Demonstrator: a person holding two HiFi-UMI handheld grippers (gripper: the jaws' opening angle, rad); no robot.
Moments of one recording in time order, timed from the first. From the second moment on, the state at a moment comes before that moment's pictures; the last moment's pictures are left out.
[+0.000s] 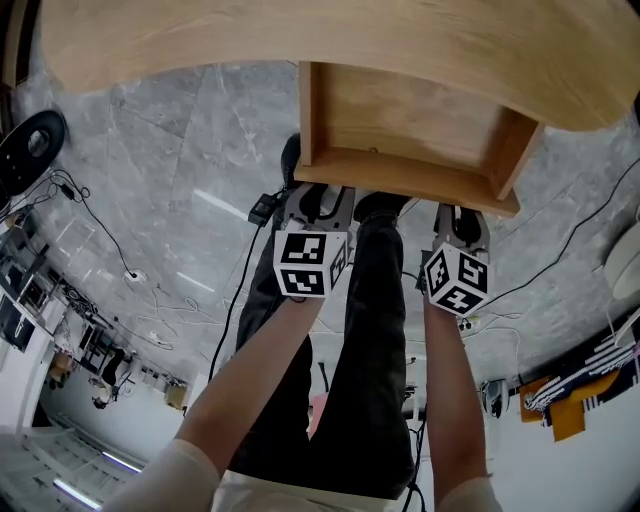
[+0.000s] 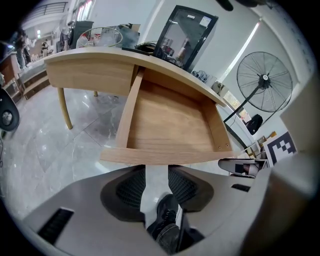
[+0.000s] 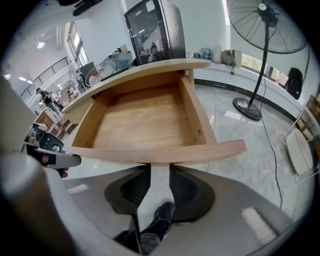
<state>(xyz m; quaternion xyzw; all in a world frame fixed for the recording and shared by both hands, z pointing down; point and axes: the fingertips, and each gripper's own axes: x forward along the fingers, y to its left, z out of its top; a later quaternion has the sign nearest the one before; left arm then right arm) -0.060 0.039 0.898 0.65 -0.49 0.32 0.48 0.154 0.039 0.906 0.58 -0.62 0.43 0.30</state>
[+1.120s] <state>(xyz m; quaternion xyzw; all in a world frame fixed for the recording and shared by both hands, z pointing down) -0.061 -0.022 0.861 0.69 -0.52 0.27 0.43 0.154 -0.018 0.866 0.61 -0.65 0.36 0.26</state>
